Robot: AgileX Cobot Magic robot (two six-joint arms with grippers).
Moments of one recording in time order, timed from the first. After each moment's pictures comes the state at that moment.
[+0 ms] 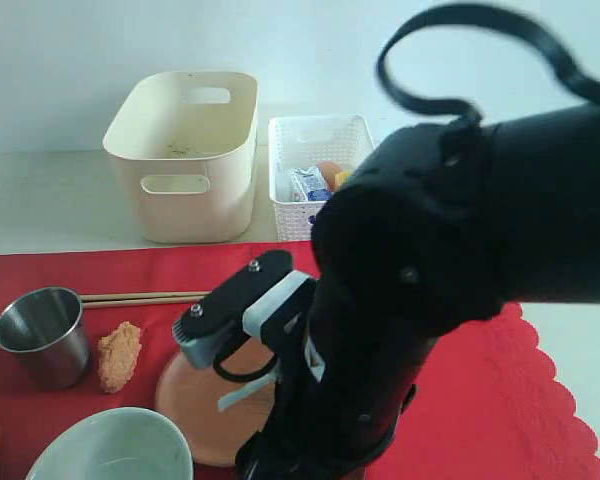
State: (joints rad) left arm -0.06 0.01 0.00 -0.01 0.37 -0.09; right arm 1.04 1.64 -1.04 0.04 0.92 0.19
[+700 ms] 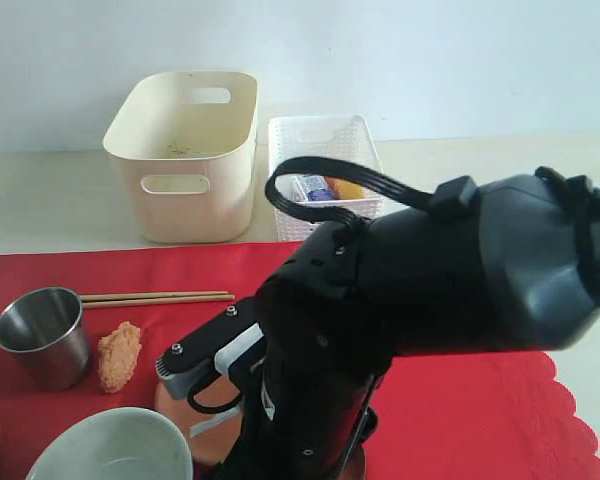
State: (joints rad) left arm -0.06 0.01 0.00 -0.01 0.37 -0.09; right arm 1.04 1.81 -1.04 0.08 0.76 0.23
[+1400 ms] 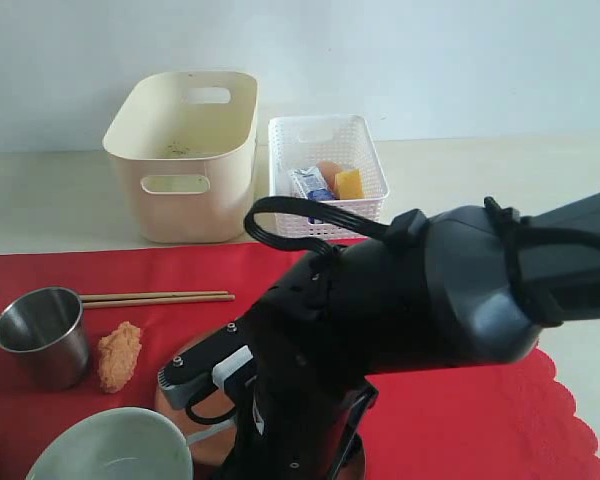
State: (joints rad) left arm -0.06 0.01 0.00 -0.01 0.37 -0.09; right arm 1.04 1.88 -1.04 0.11 0.71 0.26
